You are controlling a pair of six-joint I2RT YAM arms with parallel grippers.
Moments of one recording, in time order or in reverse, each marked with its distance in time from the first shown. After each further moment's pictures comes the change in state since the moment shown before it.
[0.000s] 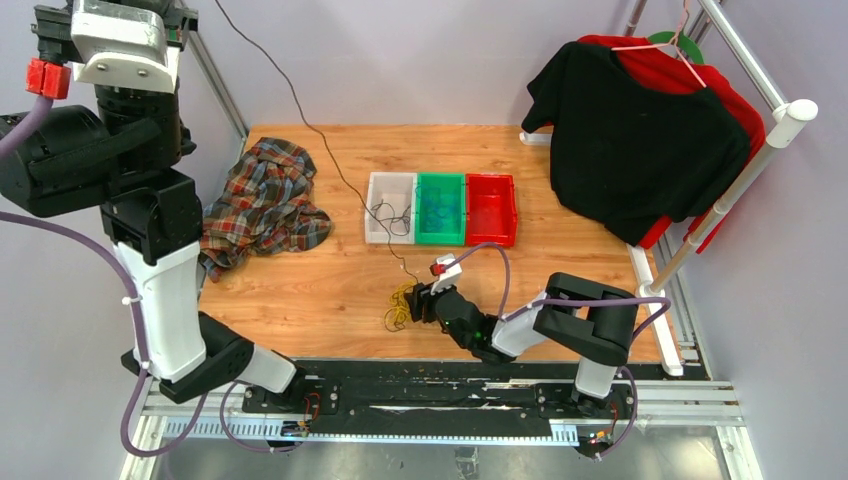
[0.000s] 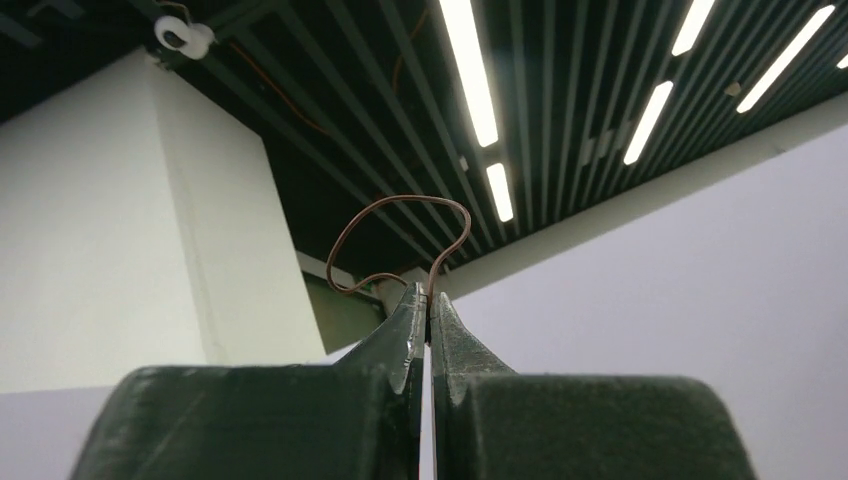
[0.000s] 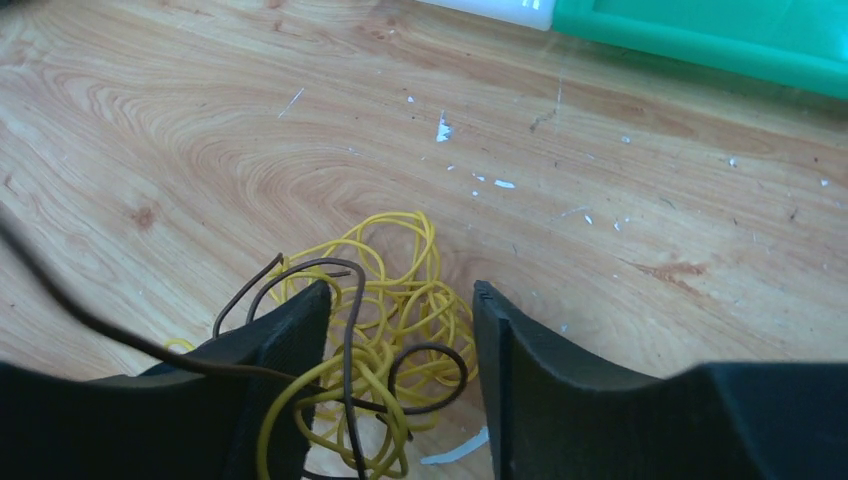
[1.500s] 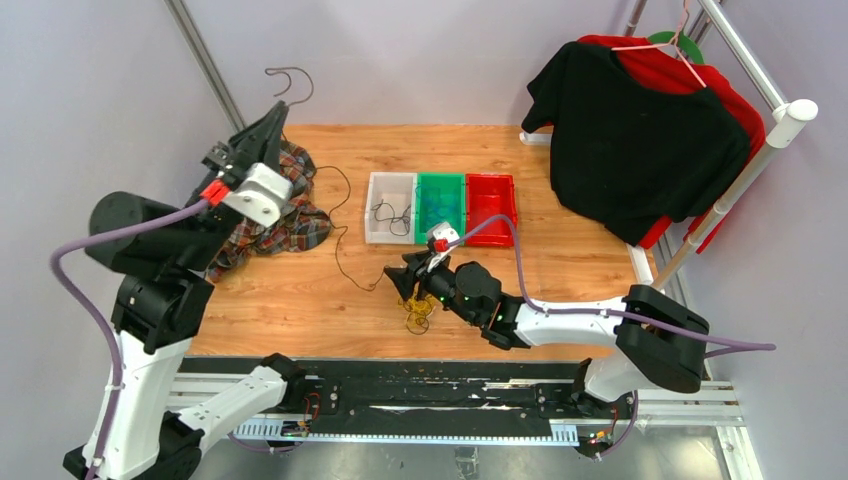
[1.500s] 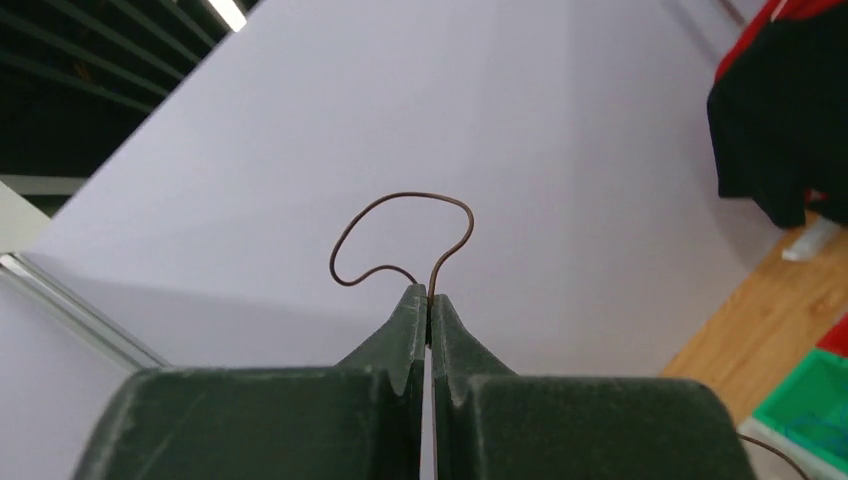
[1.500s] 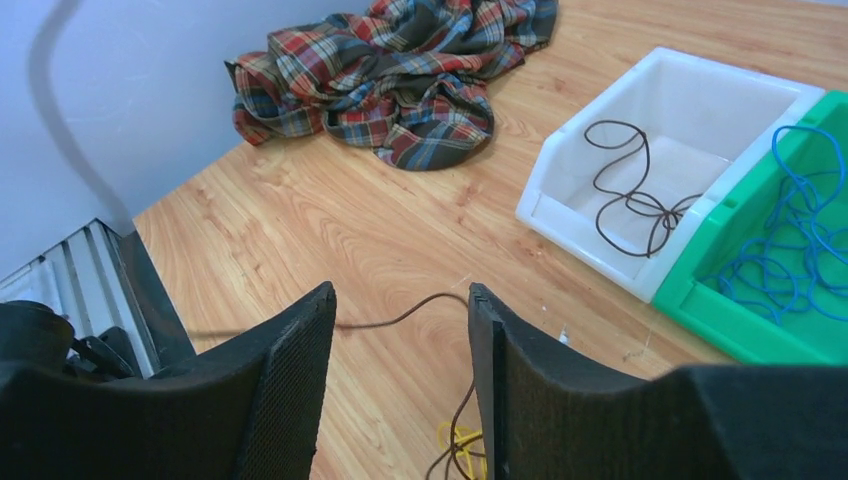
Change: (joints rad) left arm 0.000 -0.586 -0.961 -0.195 0.169 0.020; right arm -0.030 -0.342 0.123 -0.144 -0.241 -0.185
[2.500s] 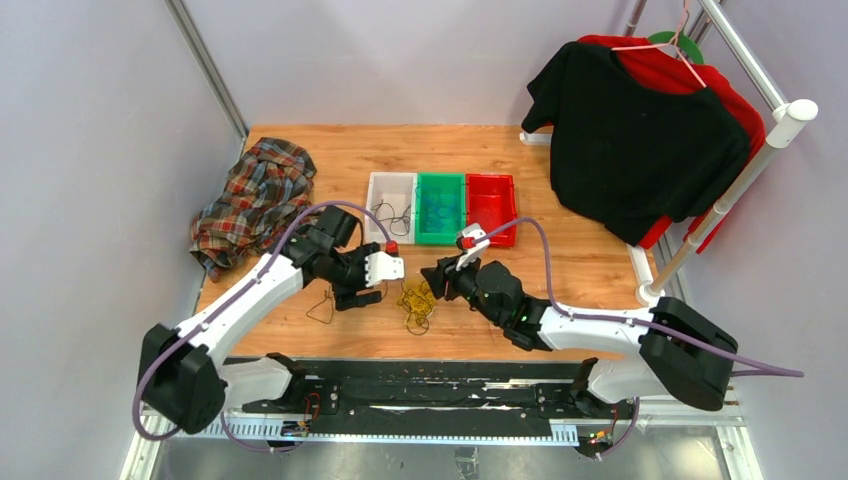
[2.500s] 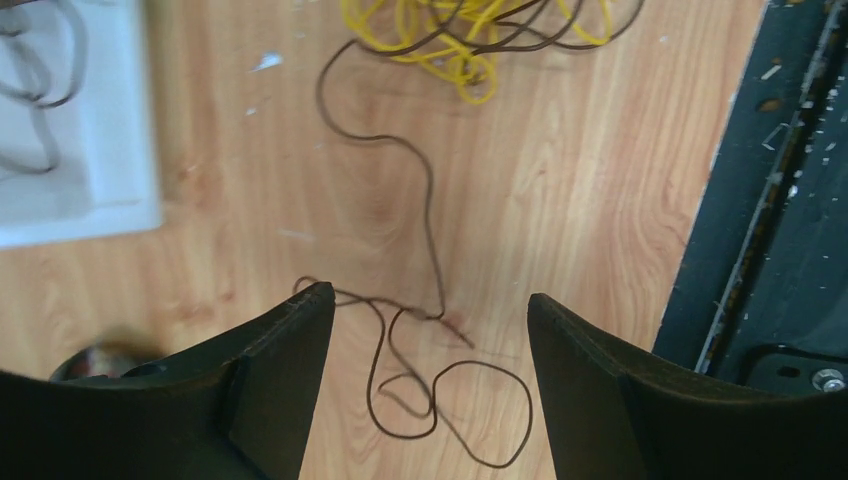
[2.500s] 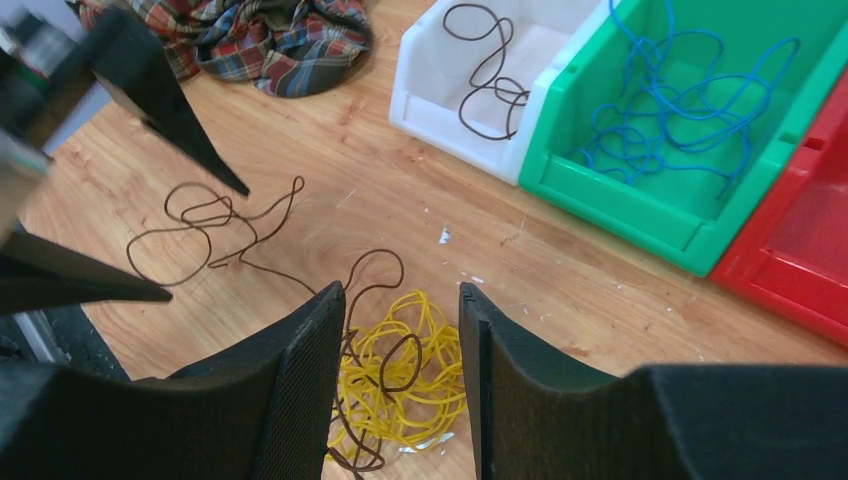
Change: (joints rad) left arm 0.005 0.278 -0.671 -0.639 0.158 0.119; right arm -0.115 -0.123 -0.140 -0.157 0.007 0.053
